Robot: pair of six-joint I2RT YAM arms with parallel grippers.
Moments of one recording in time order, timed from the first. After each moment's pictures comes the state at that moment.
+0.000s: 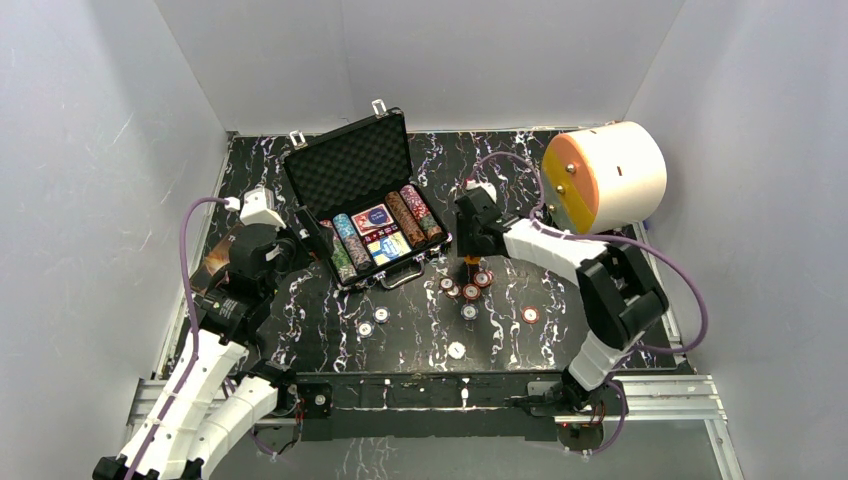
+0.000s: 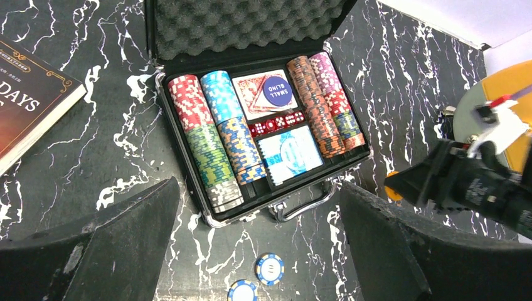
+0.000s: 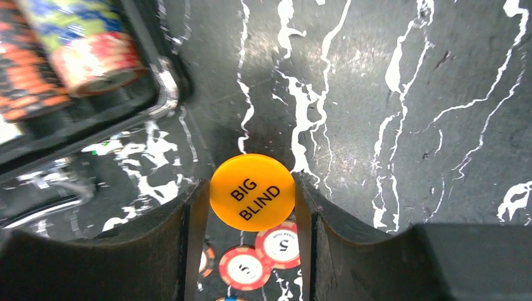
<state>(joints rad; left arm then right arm) -0.36 0.70 0.82 -0.53 -0.23 -0.54 0.65 1.71 1.08 -0.41 0.25 0.47</state>
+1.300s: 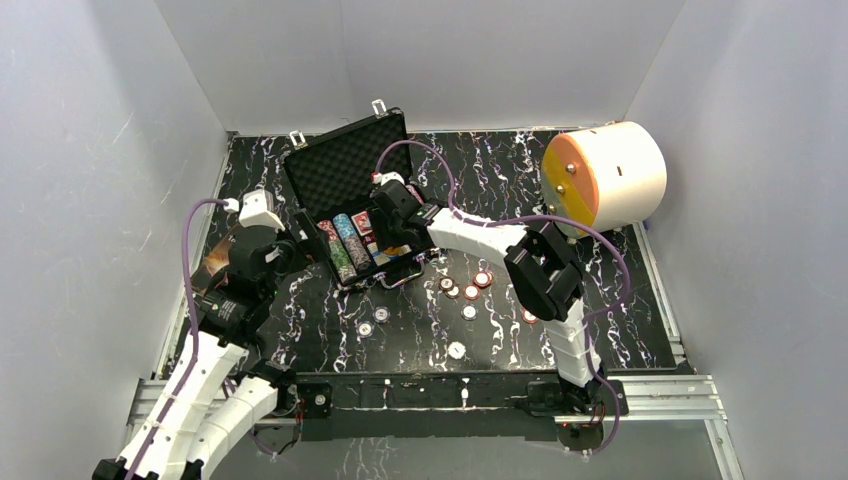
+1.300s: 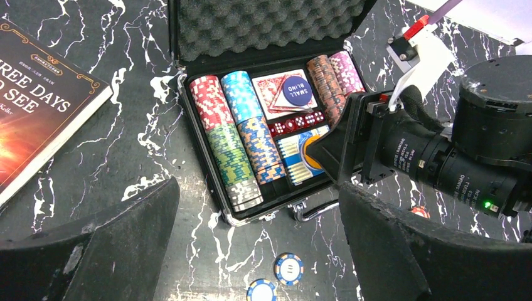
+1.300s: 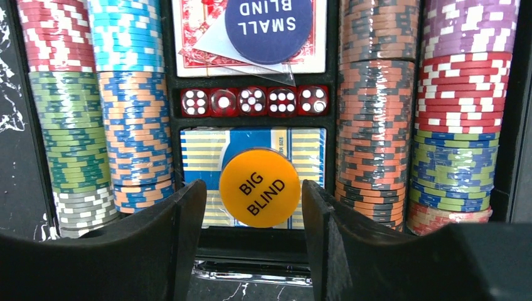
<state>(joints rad) -0.36 0.69 0.82 -0.56 -0.27 -0.49 0.91 2.09 1.63 -0.41 0.16 0.41</state>
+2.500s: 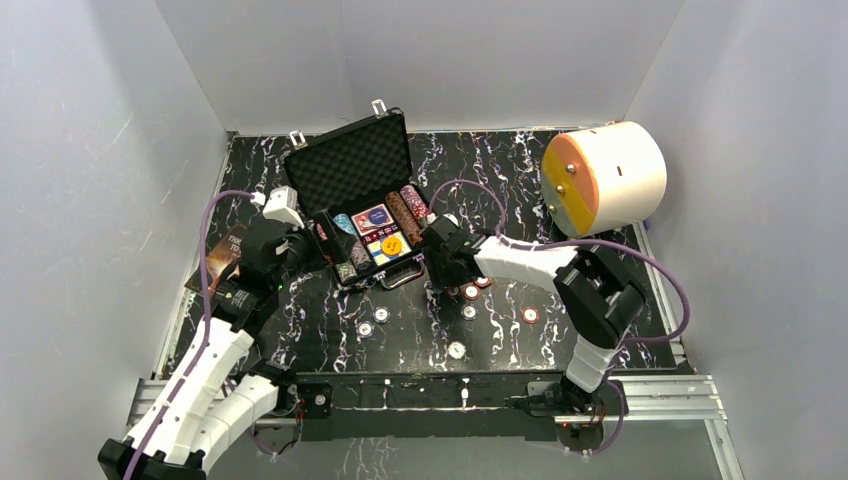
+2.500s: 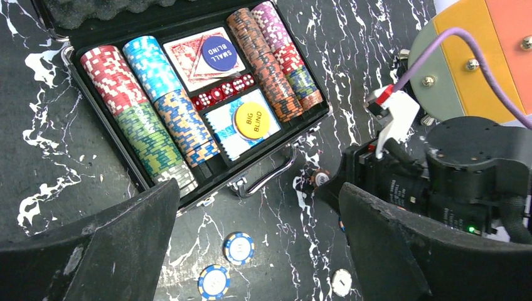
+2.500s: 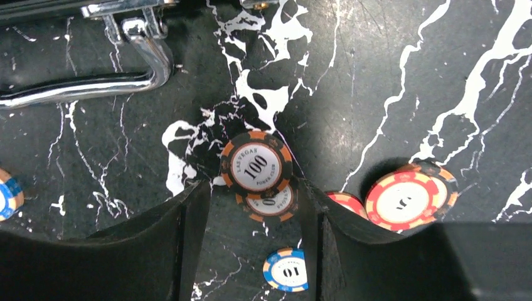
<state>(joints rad) -0.36 0.76 0.77 -0.45 0.01 -0.54 0.86 1.73 1.09 -0.49 0.16 0.47</state>
